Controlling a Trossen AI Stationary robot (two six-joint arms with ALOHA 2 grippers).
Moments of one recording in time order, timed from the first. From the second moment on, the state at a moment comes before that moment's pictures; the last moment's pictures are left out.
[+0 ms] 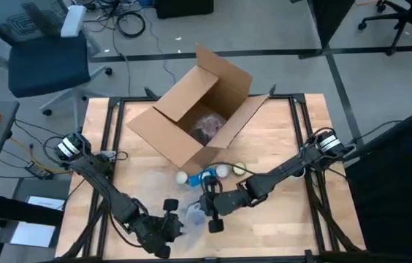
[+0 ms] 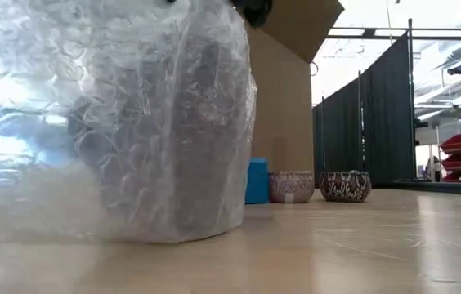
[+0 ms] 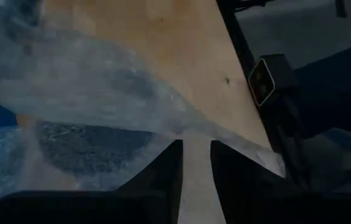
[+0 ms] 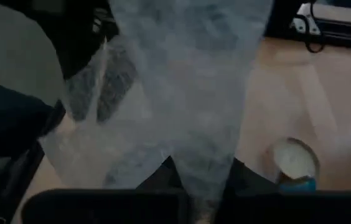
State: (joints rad) left arm -0.80 1.68 1.12 -0.24 -0.49 -0.46; right arm 0.46 1.91 1.41 -0.08 0.35 0.15
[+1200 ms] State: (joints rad) left arm -0.77 1.67 1.31 -0.30 -0.67 -0.13; right arm 0.45 2.02 1.41 -0.11 0.24 0.08
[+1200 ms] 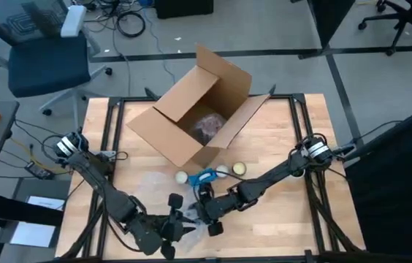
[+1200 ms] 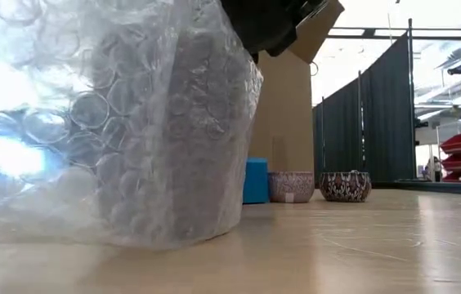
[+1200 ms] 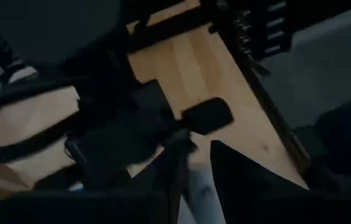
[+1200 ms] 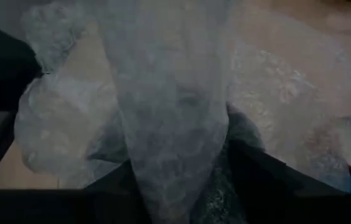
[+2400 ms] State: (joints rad) left arm -0.67 1.87 1.33 -0.46 -0.63 -0.31; right arm 0.45 1.89 1.41 -0.22 0.12 0.21
